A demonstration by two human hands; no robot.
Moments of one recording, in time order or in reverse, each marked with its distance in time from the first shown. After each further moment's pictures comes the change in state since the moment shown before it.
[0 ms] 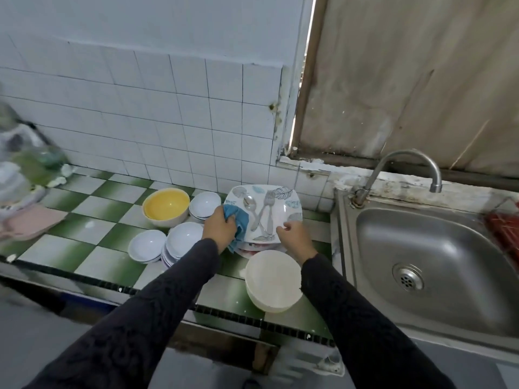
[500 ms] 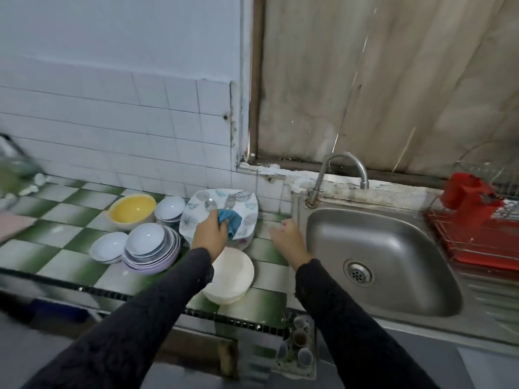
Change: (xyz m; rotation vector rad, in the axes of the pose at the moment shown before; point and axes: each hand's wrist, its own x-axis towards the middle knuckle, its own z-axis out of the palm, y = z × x) left_hand -0.083 0.065 0.093 0.196 0.112 0.201; right_hand -0.067 0.050 -0.131 0.136 0.061 -0.009
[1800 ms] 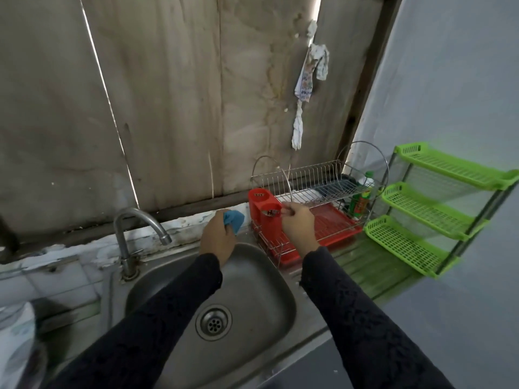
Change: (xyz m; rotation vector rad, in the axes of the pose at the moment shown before) left_hand 0.017 0.348 0.305 -0.314 -0.359 0.530; right_hand 0.036 0.110 -0.405 0.003 0.808 0.117
